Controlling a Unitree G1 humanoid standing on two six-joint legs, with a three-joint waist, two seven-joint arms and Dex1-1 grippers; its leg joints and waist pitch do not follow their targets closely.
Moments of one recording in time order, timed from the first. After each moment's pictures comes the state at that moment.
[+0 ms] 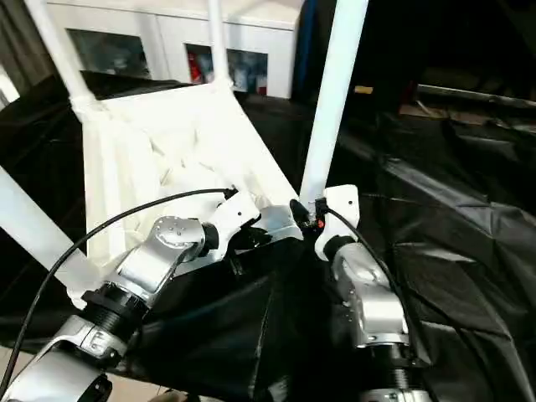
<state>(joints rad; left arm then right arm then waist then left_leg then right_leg) -0.58 0.09 -0.32 0.47 0.15 0.34 -0.79 -0.27 -0.06 -0.05 0.23 0.09 0.23 0.32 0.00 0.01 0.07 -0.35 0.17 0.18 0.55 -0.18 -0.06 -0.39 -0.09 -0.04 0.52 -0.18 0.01</state>
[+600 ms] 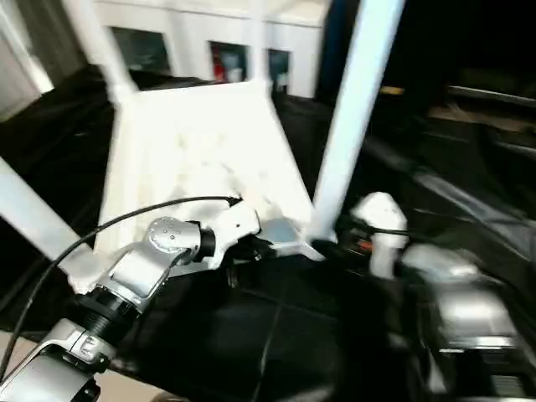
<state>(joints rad) -0.56 0.15 -0.37 0.44 0.12 0.21 -0.96 -0.20 -0.59 -0.03 0.14 0.25 0.27 1.06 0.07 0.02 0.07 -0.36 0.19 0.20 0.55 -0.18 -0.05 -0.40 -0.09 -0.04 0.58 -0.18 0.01</state>
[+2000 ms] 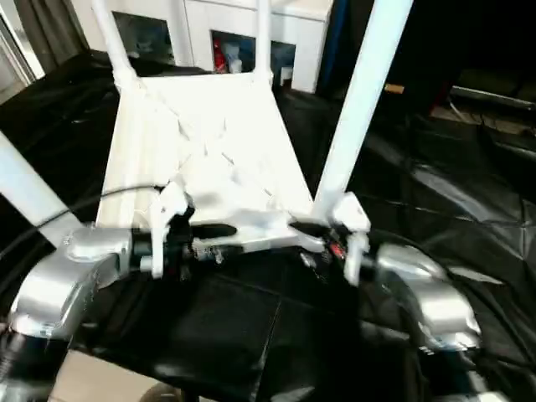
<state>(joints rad) -0.31 0.30 -0.14 -0.11 -0.21 0.60 -0.99 -0.27 -0.39 0.07 0.14 0.32 0.33 0.93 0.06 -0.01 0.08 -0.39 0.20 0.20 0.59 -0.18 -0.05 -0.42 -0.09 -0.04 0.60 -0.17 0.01</state>
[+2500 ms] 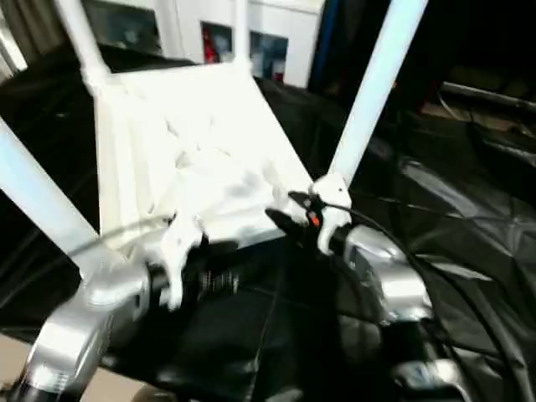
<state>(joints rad) -0.05 0.26 -0.23 -0.27 -0.13 0.57 -0.78 -0.42 -0.26 0.05 0.36 0.21 0.22 0.62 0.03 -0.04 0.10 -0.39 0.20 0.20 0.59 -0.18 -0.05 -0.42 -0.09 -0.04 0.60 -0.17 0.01</state>
